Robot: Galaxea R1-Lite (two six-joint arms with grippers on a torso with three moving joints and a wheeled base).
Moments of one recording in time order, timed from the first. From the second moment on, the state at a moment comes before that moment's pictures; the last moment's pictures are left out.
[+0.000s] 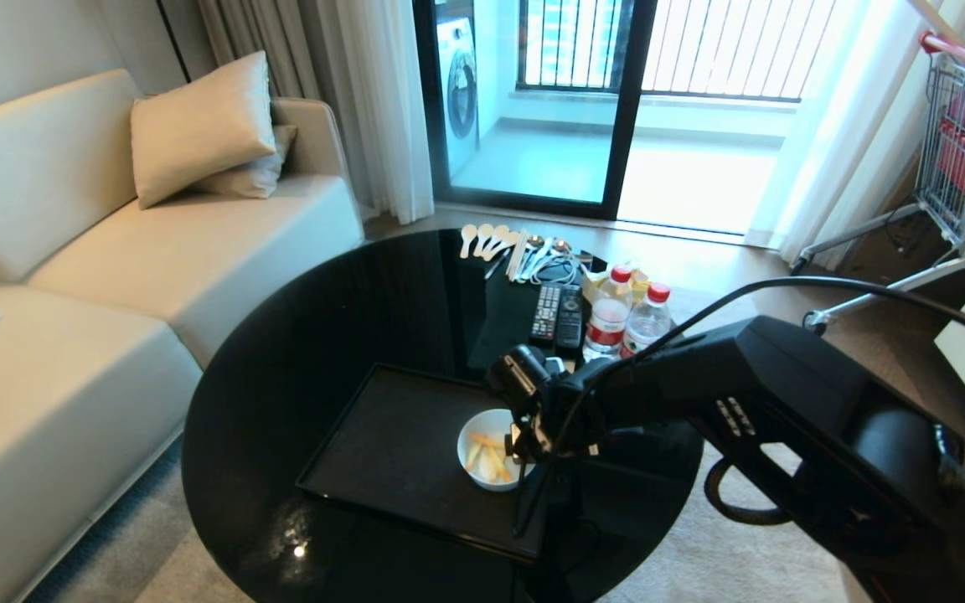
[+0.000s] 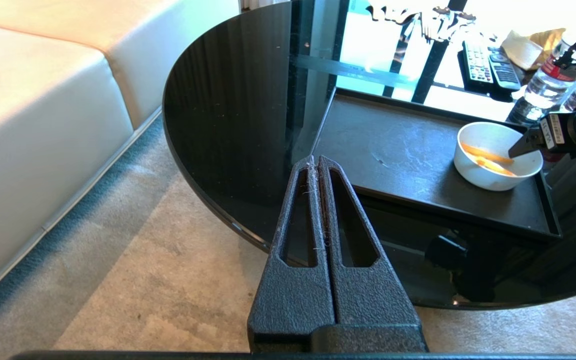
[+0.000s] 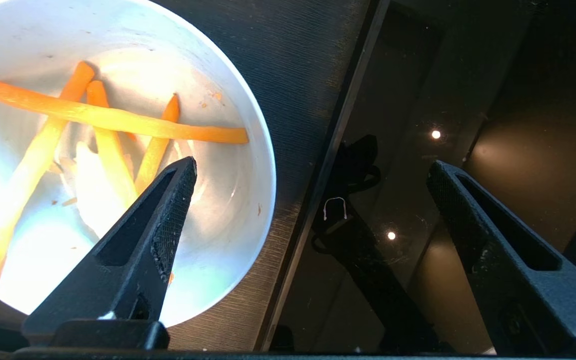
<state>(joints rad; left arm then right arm) 0.00 0.00 0.00 0.00 0.01 -0.07 0.72 2.49 -1.75 0.31 -0.41 0.55</state>
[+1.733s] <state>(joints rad) 0.00 0.00 0.00 0.00 0.01 -0.07 0.73 2.50 -1.74 0.33 -0.40 0.59</state>
